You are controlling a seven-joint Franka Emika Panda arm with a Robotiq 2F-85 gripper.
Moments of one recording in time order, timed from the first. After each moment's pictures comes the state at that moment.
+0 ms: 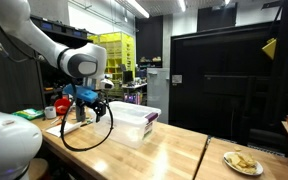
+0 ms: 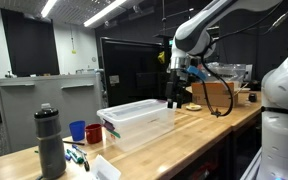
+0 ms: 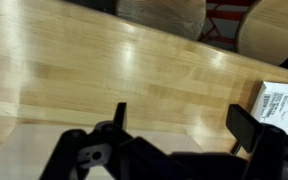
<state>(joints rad) 0.21 -0.64 -0.05 -2.78 0.26 2.18 -0.21</state>
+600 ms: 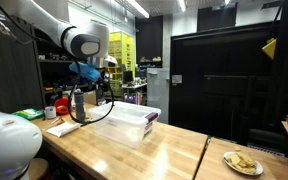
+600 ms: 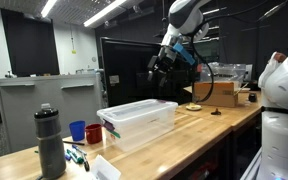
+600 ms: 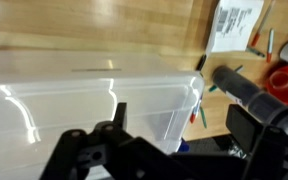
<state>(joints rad) 0.21 -0.64 -0.04 -2.58 0.41 2.22 -0.15</state>
